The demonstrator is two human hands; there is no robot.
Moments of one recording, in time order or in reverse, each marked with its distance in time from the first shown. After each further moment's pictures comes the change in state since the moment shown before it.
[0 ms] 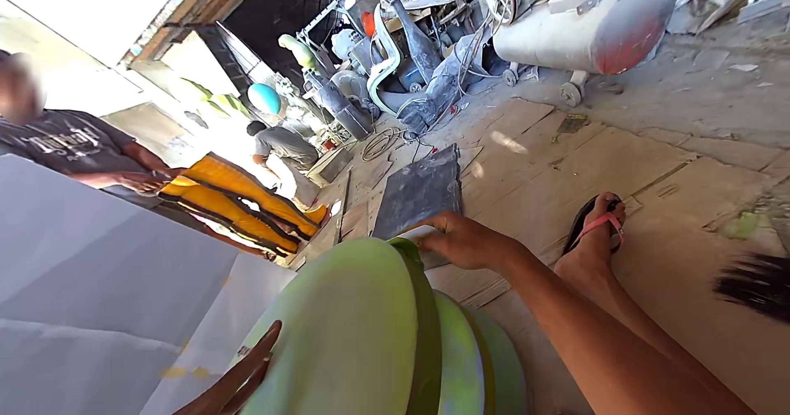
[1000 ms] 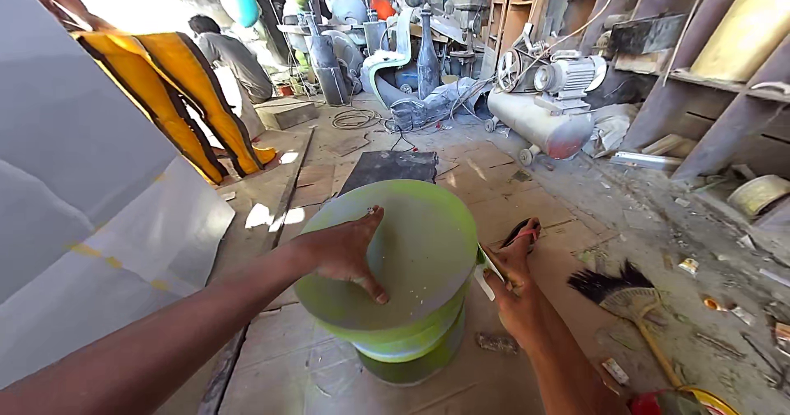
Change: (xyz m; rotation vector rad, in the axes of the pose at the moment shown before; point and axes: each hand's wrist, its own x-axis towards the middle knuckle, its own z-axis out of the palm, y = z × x) left_hand 0.002 -0.009 0.005 0.185 0.128 0.093; right_hand -0.182 -0.061 0.182 -0.229 0.731 0.021
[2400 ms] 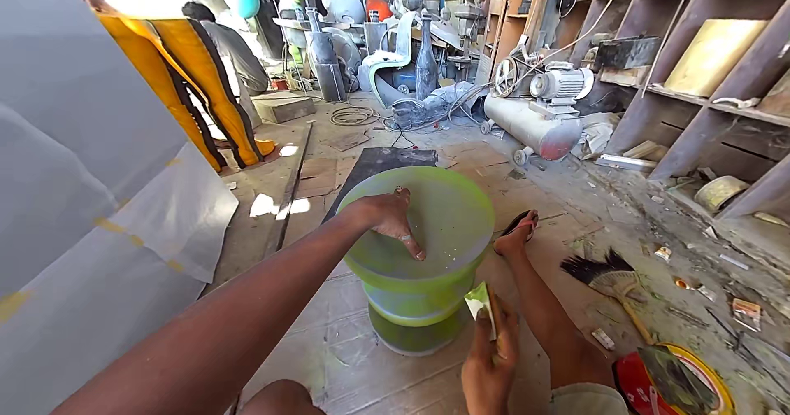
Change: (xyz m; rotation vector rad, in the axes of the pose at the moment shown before) left_hand 0.002 -0.008 0.000 0.046 -0.003 0.010; right_hand -0.150 -0.044 0.130 -0.068 0.563 -0.210
